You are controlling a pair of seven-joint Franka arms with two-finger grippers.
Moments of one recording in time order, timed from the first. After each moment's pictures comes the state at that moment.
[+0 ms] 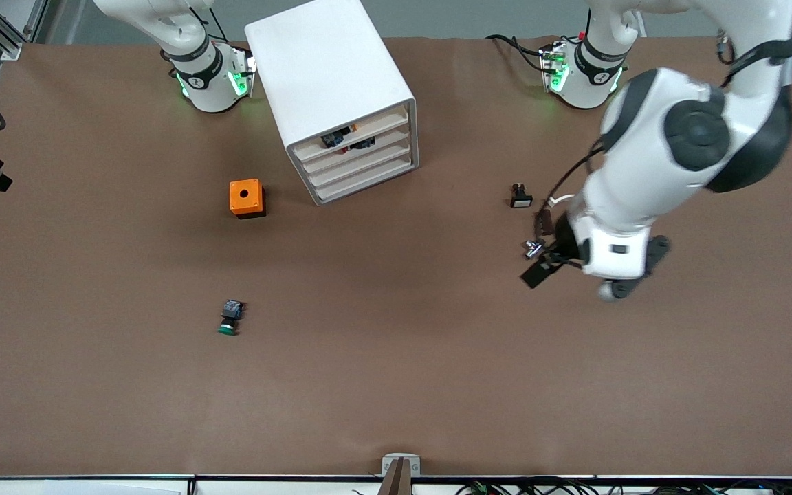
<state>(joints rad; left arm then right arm) -0.13 0.33 -0.27 -1.41 0.00 1.83 -1.02 0.12 -0.08 -0.24 -1.62 -0.04 1.63 0.10</state>
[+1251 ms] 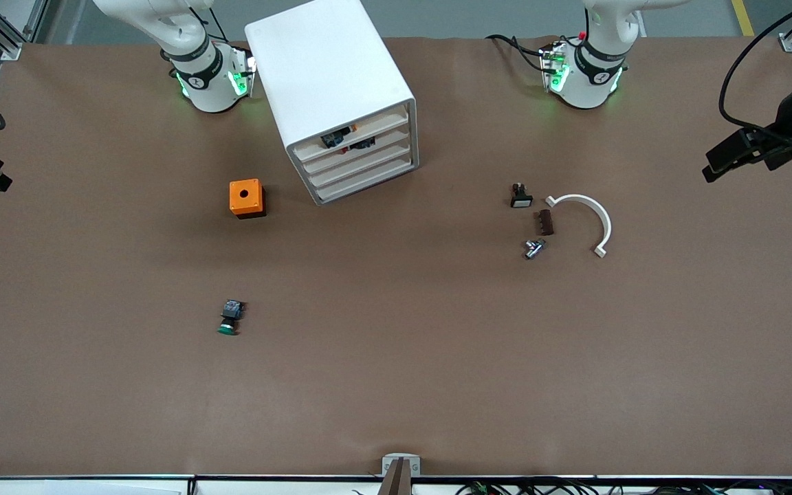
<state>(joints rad) 0.01 -0.01 -0.10 -1.50 0.00 1.48 -0.27 0.12 -0.08 -0.24 -1.62 -0.04 1.63 0.10</state>
